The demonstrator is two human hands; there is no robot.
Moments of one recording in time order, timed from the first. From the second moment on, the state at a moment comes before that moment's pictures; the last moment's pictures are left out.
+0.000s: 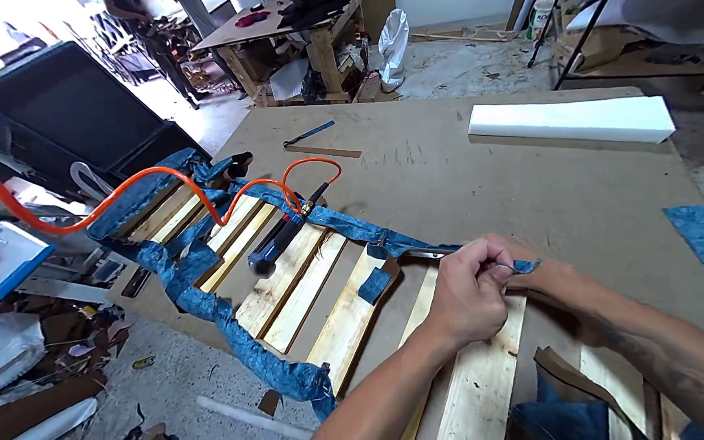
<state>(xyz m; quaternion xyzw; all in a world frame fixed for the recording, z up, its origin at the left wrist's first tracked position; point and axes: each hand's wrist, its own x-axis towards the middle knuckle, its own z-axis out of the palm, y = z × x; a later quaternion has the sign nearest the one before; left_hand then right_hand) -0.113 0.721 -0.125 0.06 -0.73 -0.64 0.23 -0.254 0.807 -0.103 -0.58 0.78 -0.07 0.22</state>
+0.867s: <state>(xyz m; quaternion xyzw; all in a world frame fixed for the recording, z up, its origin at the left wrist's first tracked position) -0.096 0.683 -0.109 -0.09 -0.75 -0.65 0.11 -0.207 0.796 -0.133 -0.46 0.85 -0.18 0.16</state>
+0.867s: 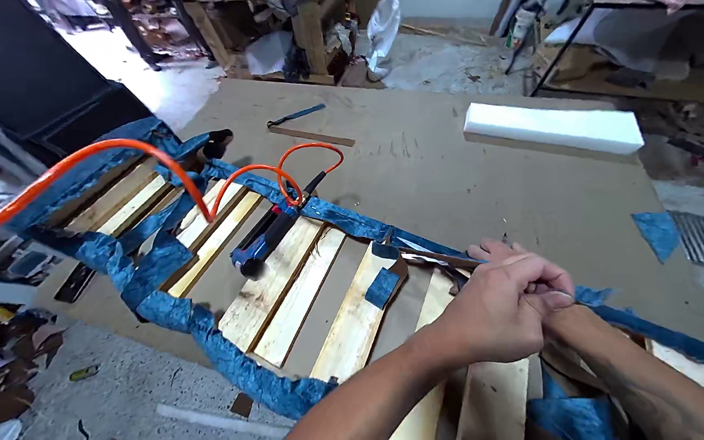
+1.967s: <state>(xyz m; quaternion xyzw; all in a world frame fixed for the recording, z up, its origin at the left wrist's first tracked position) -0.004 0.545 -0.212 0.04 -0.86 -0.49 0.17 -0.175 0.726 -0.221 -0.48 0.88 -0.01 -0.08</state>
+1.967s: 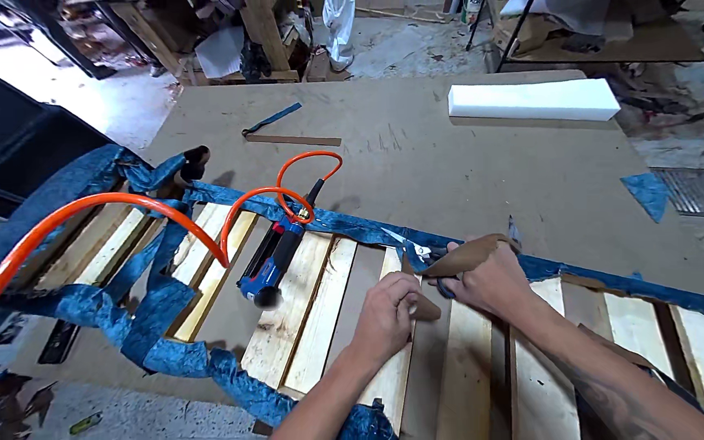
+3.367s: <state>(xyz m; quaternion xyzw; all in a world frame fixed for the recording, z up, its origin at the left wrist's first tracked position) -0.072 0.428 -0.240 0.08 -0.98 -0.04 0.15 -0.240 0.680 -0.193 -0.56 0.83 0.03 0.06</state>
